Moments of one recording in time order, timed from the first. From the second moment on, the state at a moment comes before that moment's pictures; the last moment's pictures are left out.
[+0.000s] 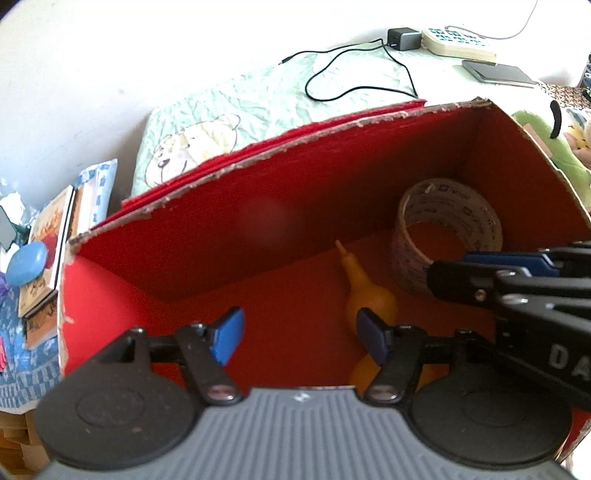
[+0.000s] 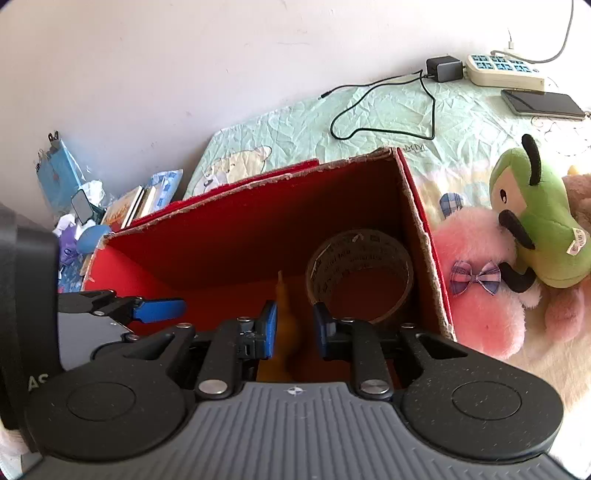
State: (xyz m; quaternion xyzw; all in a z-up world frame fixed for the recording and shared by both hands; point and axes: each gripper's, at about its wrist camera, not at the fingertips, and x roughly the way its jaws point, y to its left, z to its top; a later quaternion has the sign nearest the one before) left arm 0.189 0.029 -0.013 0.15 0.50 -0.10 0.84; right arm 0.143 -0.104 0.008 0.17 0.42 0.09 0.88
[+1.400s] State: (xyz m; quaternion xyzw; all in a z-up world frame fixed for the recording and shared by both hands) left arm 0.092 0.041 0.064 0.13 0.46 0.02 0.88; right arm 0.070 -0.126 0.058 0.14 0.37 0.18 0.90
